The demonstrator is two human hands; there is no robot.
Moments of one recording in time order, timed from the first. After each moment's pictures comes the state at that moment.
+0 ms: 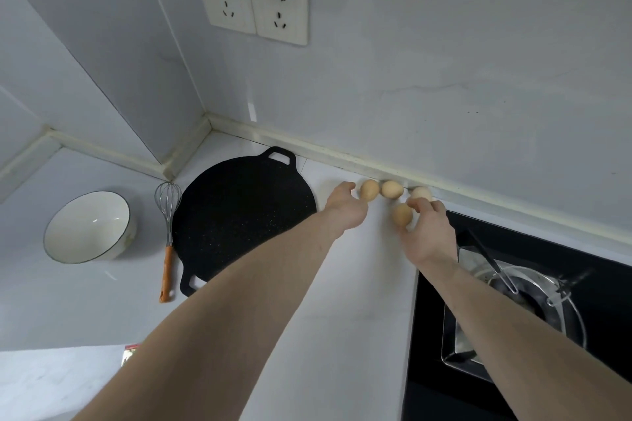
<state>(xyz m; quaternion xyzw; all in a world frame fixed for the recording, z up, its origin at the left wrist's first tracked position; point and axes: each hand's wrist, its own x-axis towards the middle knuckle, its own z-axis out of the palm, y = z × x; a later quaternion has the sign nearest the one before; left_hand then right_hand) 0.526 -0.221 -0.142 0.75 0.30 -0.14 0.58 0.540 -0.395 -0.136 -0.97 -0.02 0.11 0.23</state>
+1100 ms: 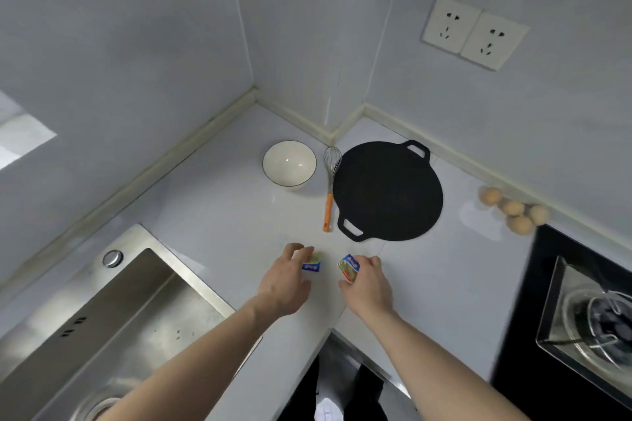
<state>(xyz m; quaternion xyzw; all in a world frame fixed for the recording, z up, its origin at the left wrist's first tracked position) 0.104 -0.046 -0.147 0.88 0.31 -0.11 0.34 0.228 -0.192 -0.150 -0.93 -0.20 0.28 0.16</state>
